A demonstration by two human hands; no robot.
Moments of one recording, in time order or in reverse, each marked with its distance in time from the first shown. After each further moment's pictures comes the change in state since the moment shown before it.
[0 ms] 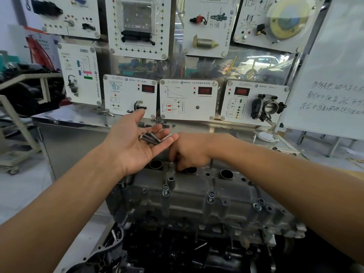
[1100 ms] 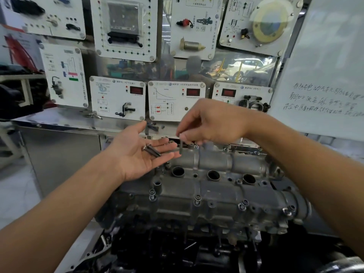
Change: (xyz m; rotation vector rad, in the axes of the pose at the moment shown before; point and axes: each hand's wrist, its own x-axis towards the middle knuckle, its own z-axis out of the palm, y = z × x) left_hand 0.018 -0.020 0.005 0.102 -0.091 -0.199; right_hand -0.082 0.010 -0.048 0.402 0.310 0.063
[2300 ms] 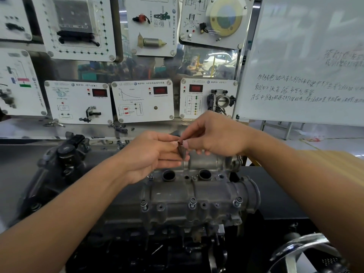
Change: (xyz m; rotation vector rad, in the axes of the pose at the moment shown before) left_hand 0.039 -0.057 0.092 0.572 -0.298 0.220; right_hand -0.092 0.067 0.001 0.217 0.197 0.259
